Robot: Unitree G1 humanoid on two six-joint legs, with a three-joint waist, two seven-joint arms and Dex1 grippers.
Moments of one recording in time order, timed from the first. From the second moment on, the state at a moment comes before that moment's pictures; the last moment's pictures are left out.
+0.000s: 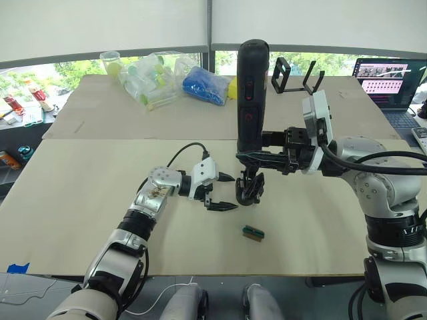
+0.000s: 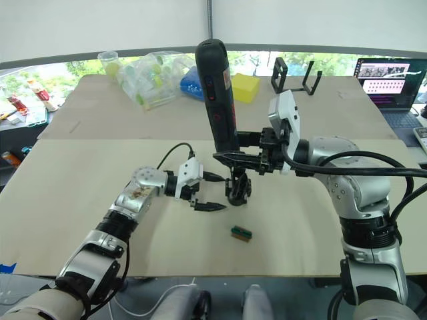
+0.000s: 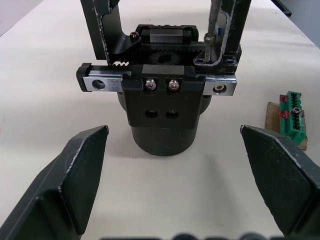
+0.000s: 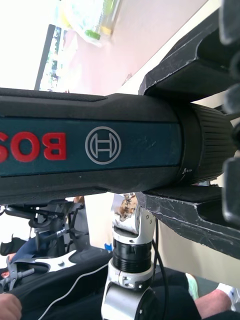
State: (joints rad) left arm -0.73 0.30 -0.26 0.51 -0.12 0.02 -1.25; right arm -0.69 -0.64 -0.01 -0.23 0.69 0.67 1.02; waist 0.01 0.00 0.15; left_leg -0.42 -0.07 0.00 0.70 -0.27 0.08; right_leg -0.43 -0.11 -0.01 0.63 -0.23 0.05
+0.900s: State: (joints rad) left arm -0.73 0.29 -0.26 0.51 -0.12 0.02 -1.25; right arm -0.66 -0.64 -0.01 -0.25 0.67 0.63 1.04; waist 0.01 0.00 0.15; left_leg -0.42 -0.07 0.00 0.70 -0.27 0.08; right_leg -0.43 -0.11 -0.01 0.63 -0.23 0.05
